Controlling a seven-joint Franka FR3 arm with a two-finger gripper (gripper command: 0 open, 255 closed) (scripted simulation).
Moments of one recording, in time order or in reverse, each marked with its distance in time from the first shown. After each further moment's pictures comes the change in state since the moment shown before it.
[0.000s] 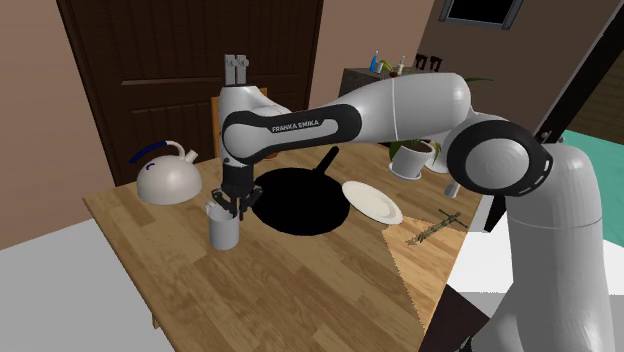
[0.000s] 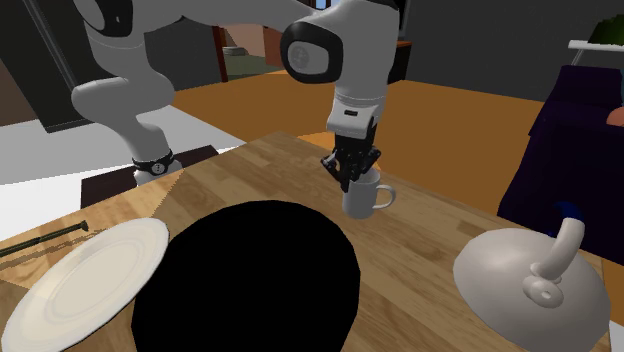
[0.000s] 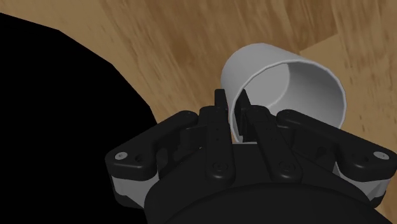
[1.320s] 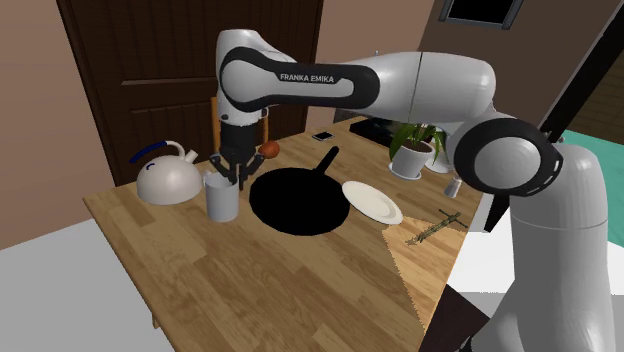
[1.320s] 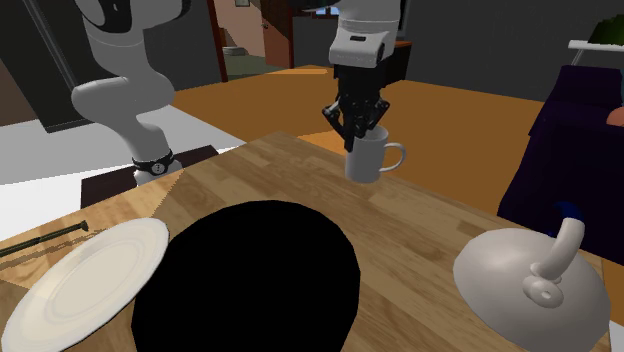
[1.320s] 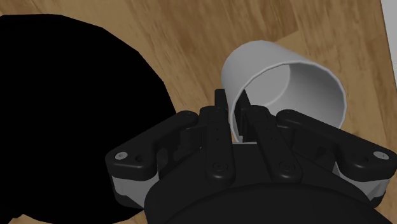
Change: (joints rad) arm 0.011 -0.027 0.008 0.221 0.007 -0.245 0.006
